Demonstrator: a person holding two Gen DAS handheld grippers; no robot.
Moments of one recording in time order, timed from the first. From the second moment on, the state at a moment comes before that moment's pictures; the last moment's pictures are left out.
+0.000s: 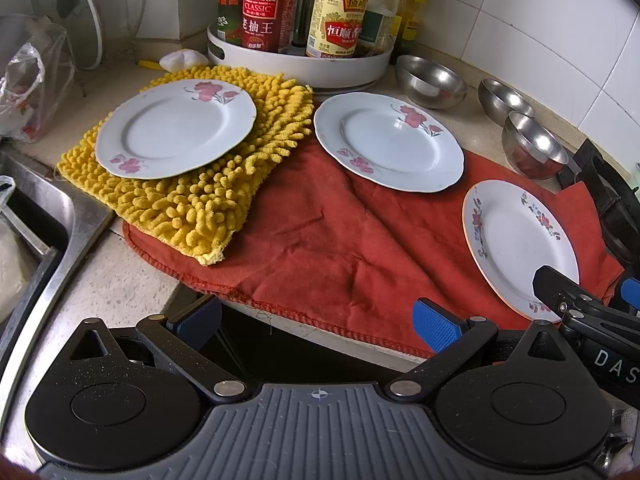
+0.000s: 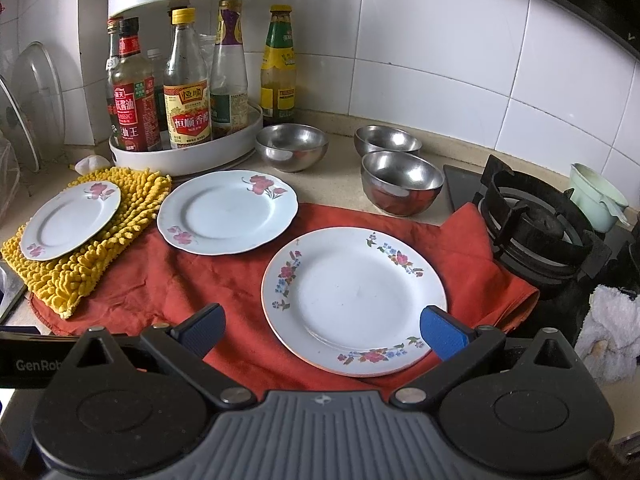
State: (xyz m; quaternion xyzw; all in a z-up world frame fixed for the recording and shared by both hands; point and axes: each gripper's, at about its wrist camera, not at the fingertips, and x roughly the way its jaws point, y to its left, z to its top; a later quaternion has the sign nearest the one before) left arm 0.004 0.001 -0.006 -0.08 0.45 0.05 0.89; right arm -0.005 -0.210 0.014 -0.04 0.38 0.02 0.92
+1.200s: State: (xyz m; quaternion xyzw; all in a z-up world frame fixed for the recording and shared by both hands) left arm 0.060 -0.040 -0.025 -0.06 0.50 0.00 0.87; right arm 0.034 -0.245 -0.002 -0.03 0.42 -0.01 0.91
